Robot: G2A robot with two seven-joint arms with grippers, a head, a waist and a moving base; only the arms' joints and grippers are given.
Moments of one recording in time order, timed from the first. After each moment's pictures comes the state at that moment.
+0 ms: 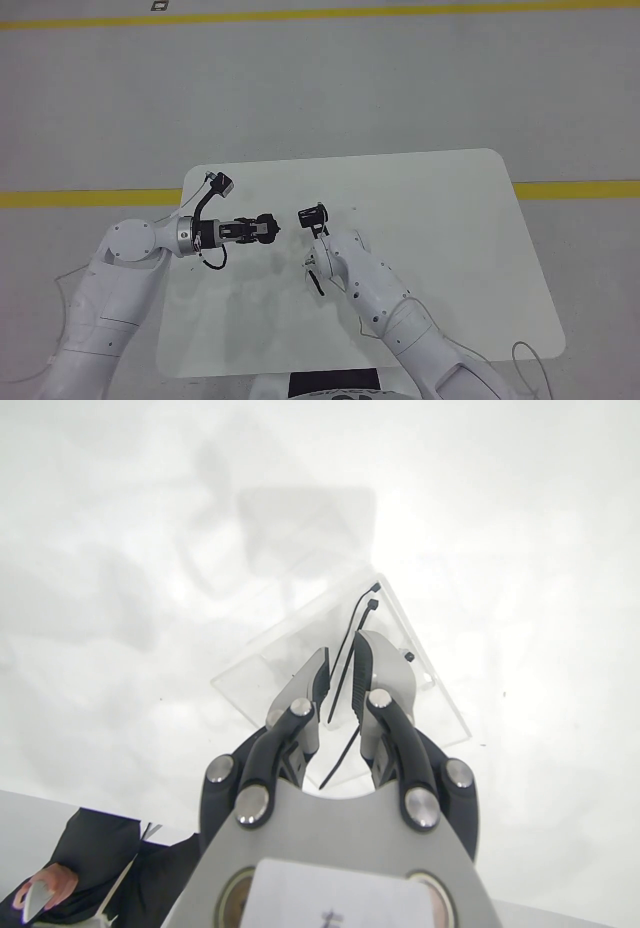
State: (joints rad) left arm 1.30 -1.00 -1.37 -1.48 -0.32 -0.34 -1.25; right arm -1.17 -1.70 0.93 -1.26 -1.48 0.34 1.24
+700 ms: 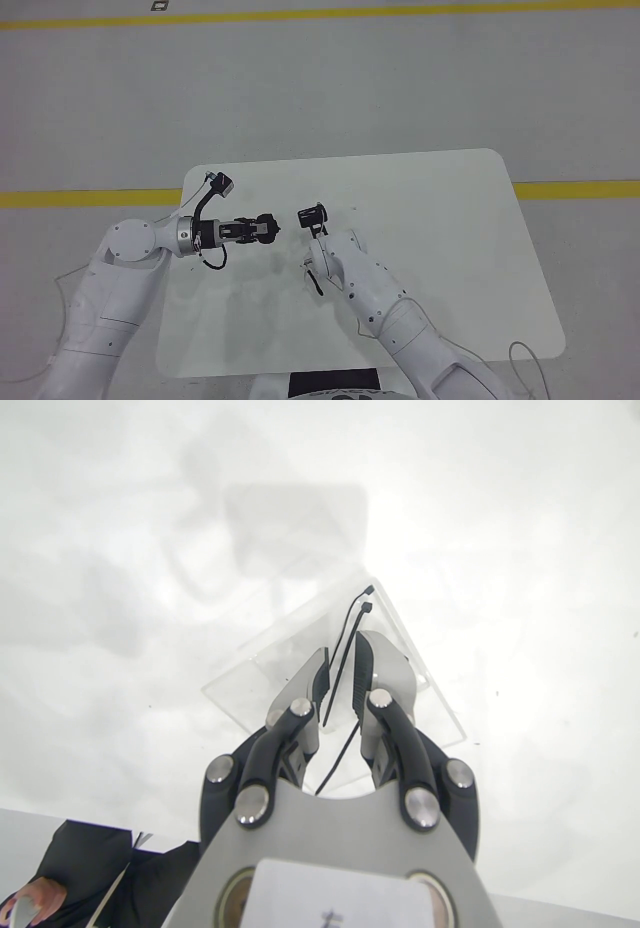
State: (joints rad) left arm 1.30 -1.00 -1.37 -1.48 -0.32 -0.34 -1.25; right arm -1.17 -1.72 0.94 -1.23 -1.52 0.34 1.24
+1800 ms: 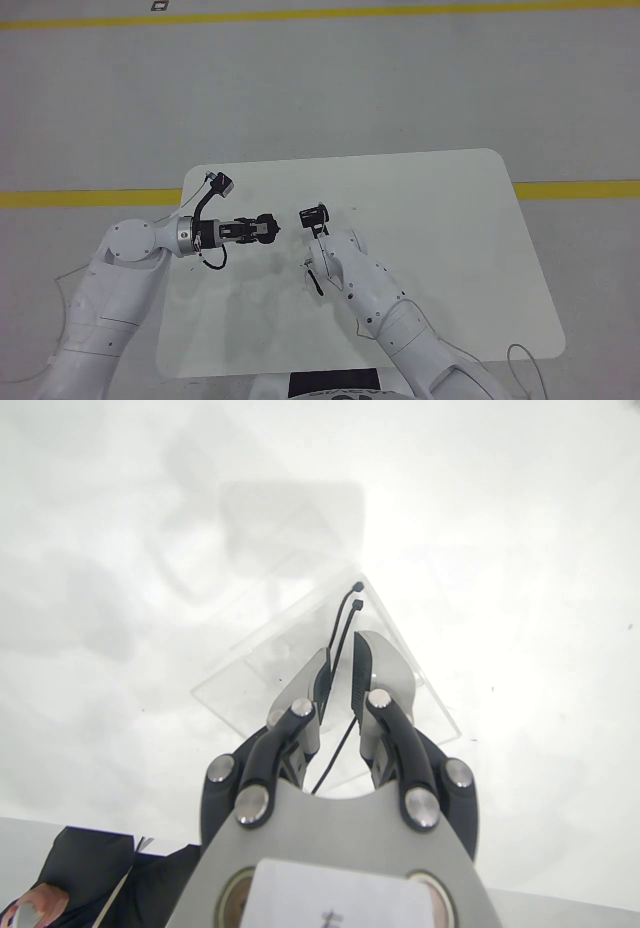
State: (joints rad) left arm 1.30 -1.00 -1.37 -1.48 -0.32 -0.34 -1.25; right arm -1.18 -1.74 0.96 -1.22 -1.56 0.34 1.25
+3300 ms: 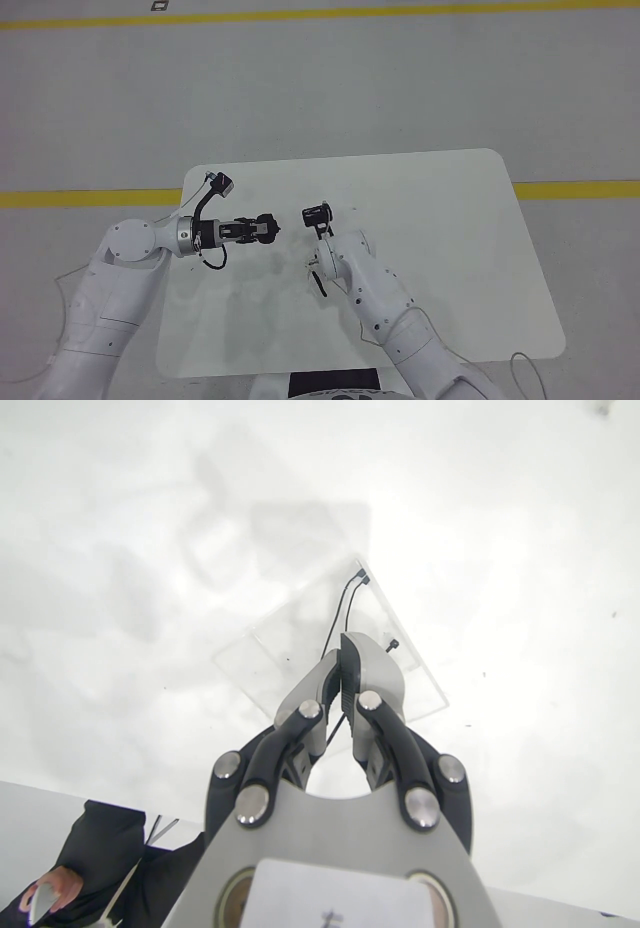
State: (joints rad) left arm 1.30 -1.00 -1.37 -1.48 -0.32 -0.34 -1.25; right arm -1.23 -1.72 0.99 -1.33 -1.57 0.30 1.28
